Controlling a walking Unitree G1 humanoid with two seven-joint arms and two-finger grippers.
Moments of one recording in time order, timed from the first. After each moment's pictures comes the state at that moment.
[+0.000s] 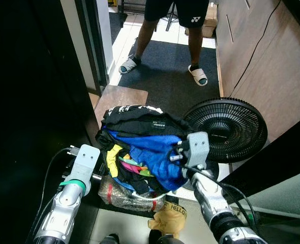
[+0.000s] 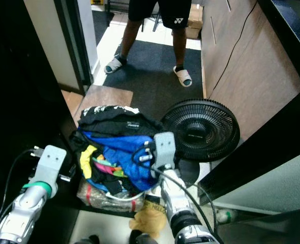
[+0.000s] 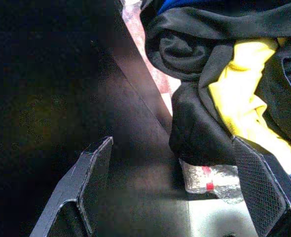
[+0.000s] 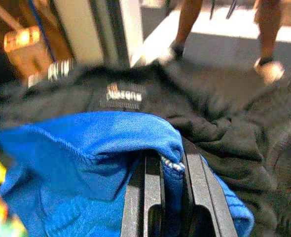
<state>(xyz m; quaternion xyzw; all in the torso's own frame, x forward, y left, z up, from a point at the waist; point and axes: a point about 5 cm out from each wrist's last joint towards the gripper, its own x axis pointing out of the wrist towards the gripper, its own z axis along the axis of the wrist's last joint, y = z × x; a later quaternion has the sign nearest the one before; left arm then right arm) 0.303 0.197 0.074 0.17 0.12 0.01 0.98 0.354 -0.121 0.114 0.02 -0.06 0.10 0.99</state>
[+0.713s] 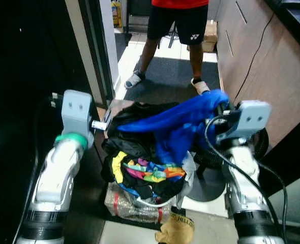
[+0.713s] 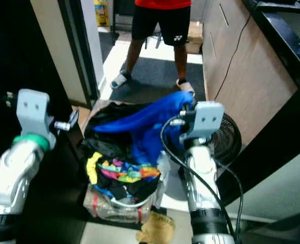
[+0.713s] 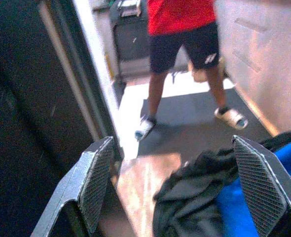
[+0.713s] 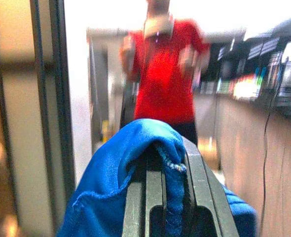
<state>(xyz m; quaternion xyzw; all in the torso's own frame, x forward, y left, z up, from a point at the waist) 0.331 0.163 0.237 0.06 -0.12 -0.05 0.99 0.331 -0.158 0.265 -0.01 -0.35 0.00 0.93</state>
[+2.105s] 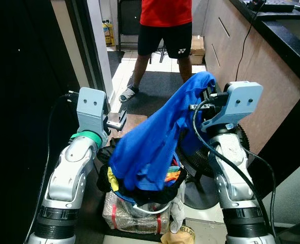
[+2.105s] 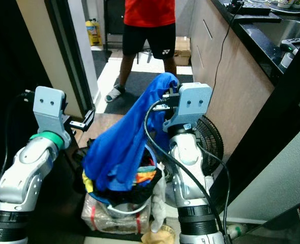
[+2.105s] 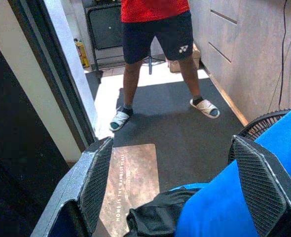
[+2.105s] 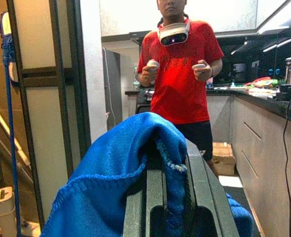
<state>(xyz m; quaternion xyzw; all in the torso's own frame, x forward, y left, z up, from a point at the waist) 0.327 0.144 0.215 0.03 -0.06 -0.07 1.00 0.322 -0.119 0.243 0.00 -0.28 0.05 0.96</state>
